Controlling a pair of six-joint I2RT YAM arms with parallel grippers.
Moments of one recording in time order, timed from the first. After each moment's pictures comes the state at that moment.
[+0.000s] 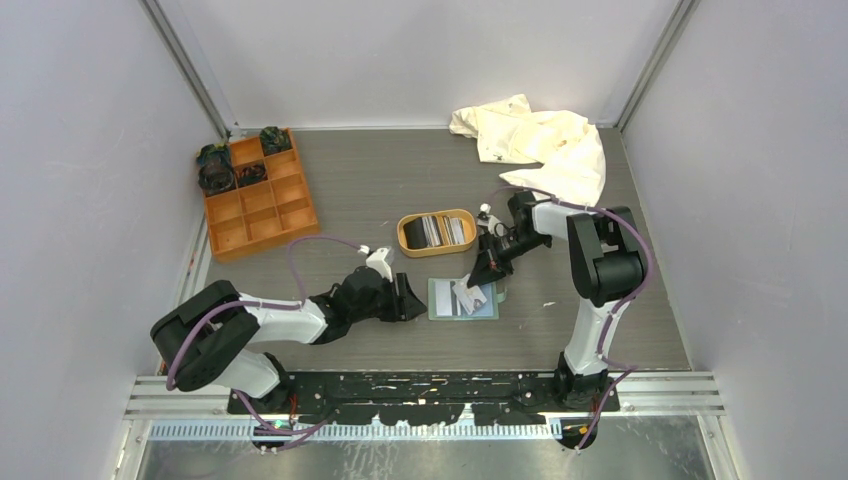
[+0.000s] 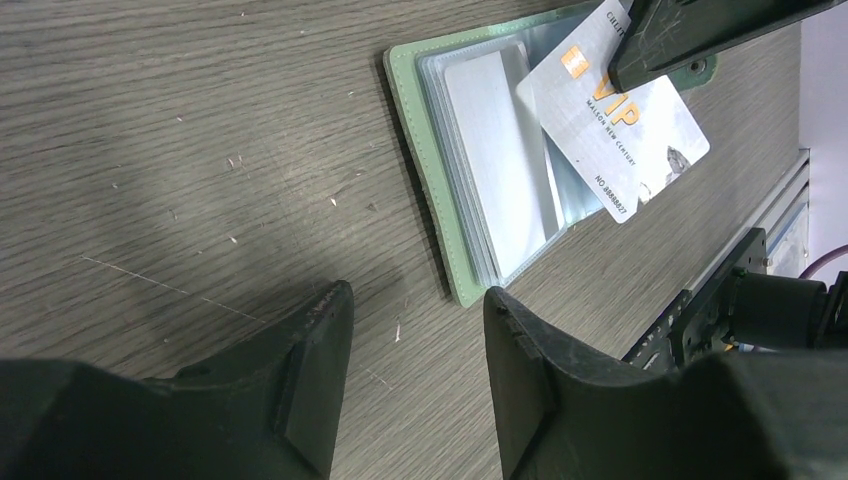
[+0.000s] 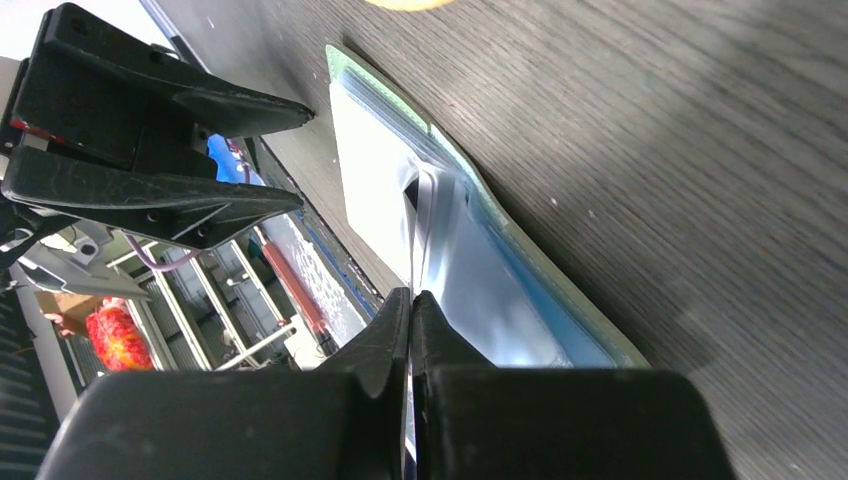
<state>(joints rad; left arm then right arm) -0.88 1.44 0.40 0.47 0.05 -0.82 0.20 1.91 1.07 -0.73 -0.92 0.04</state>
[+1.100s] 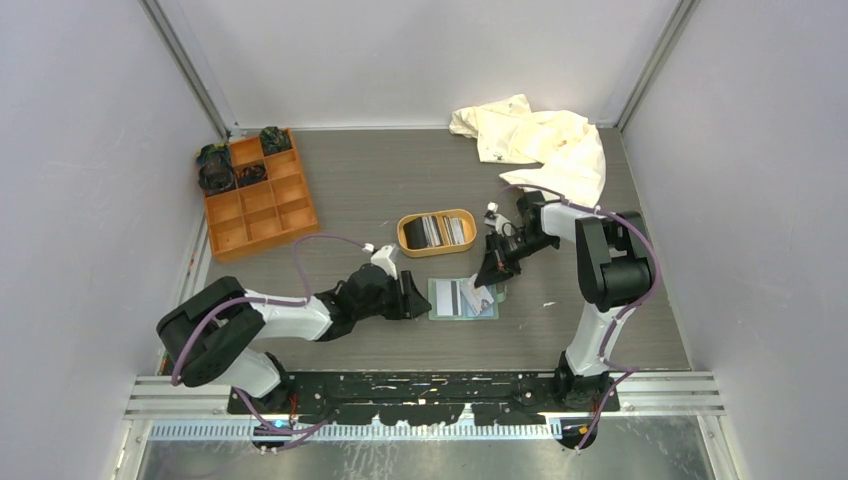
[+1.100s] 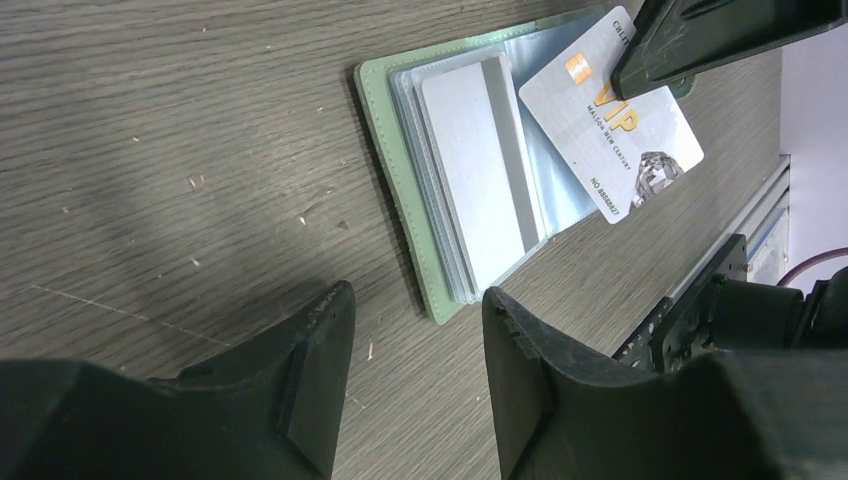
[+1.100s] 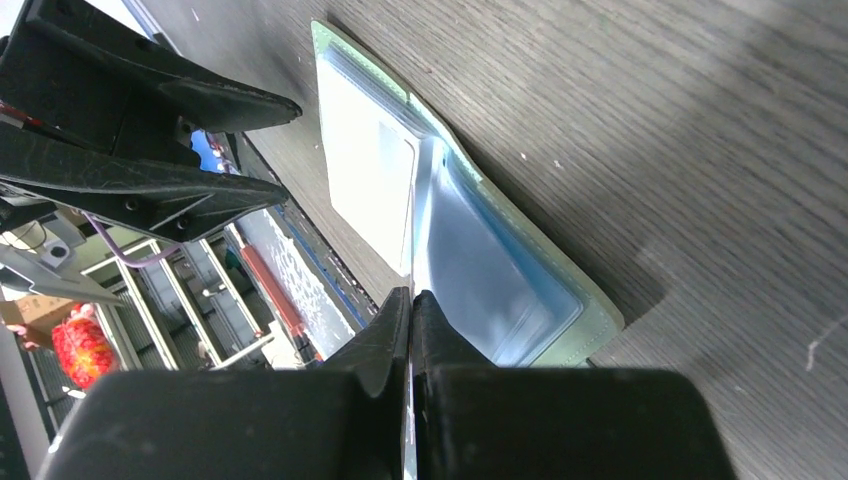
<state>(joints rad) -0.89 1.46 0.43 0.47 0.05 -0.84 0.15 1.86 1.05 -0.75 -0.90 -0.03</state>
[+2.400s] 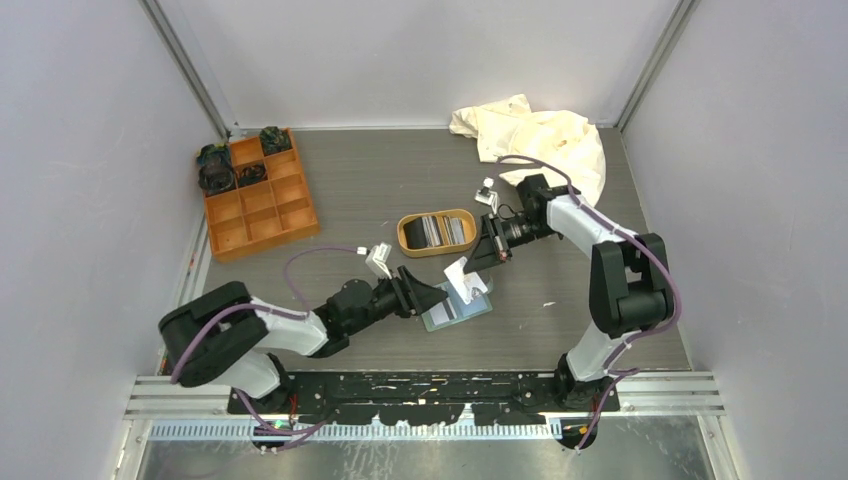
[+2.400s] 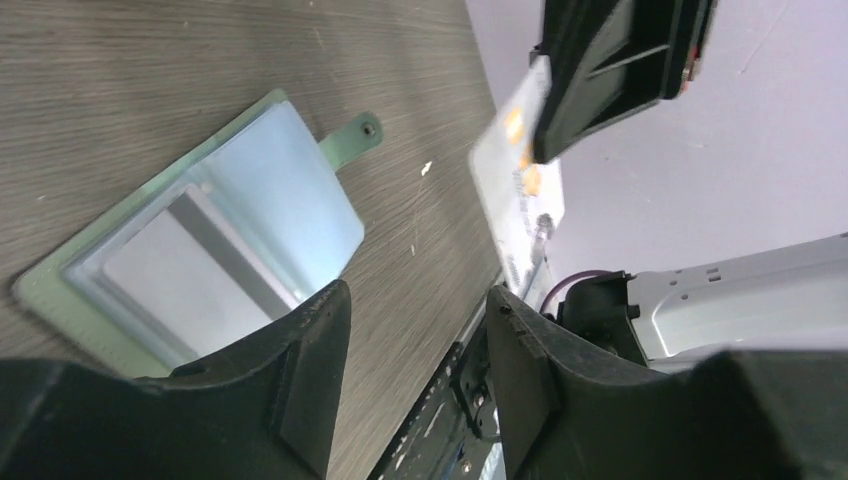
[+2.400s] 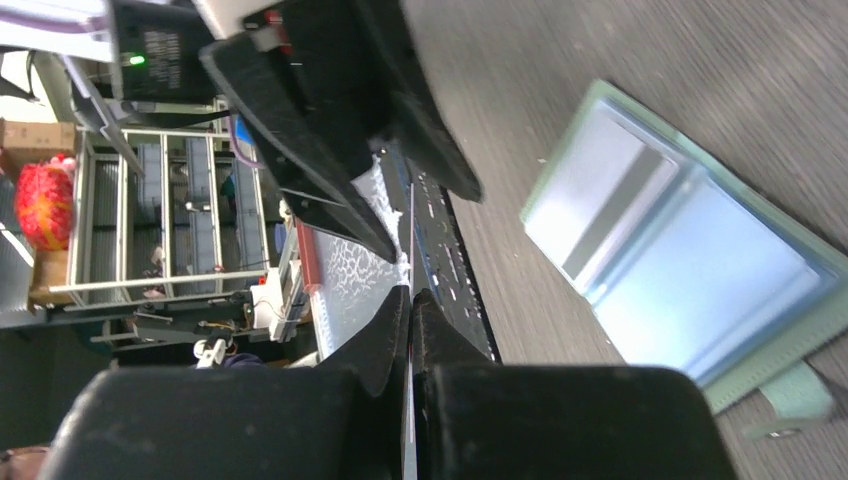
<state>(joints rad) -0.97 1.42 0.31 0.96 -0.01 -1.05 0.20 1.70 1.13 -0.92 -1.21 -0.27</state>
